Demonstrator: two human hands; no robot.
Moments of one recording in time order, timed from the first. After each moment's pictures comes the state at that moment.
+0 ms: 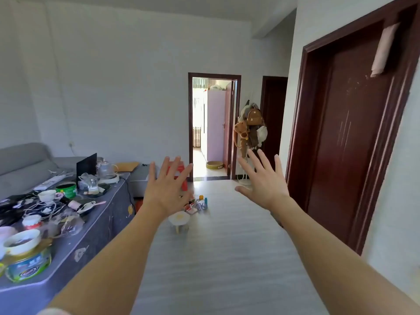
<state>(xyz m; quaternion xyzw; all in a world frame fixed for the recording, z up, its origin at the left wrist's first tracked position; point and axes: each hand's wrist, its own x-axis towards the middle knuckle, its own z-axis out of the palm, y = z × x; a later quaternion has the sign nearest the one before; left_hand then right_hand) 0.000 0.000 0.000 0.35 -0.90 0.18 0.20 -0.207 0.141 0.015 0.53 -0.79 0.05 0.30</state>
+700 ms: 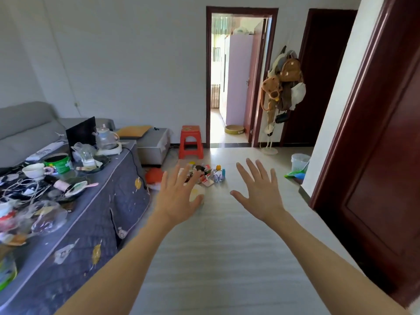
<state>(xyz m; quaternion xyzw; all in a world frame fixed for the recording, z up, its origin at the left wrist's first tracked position) -0.171 -0.303 -0.137 0.37 -0.91 0.08 0.19 -0.366 -0.191 -0.130 0.58 -0.79 0.13 0.17</state>
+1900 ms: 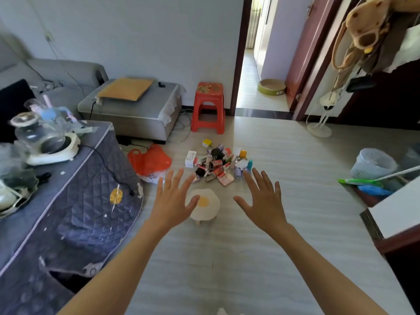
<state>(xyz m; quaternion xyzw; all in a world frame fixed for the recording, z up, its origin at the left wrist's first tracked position) -0.489 -0.979 -0.280 0.48 -0.87 -0.07 0.10 -0.706 -0.881 -0.266 0.59 -0.79 0.14 -0.06</state>
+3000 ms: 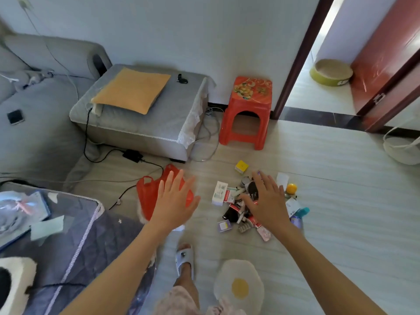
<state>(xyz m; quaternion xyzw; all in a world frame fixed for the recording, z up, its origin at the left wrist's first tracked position) -0.551 -1.636 -0.343 0.54 -0.82 -0.16 0.00 -0.782 -1.568 -0.352 0.57 -0.79 0.14 -0.16</state>
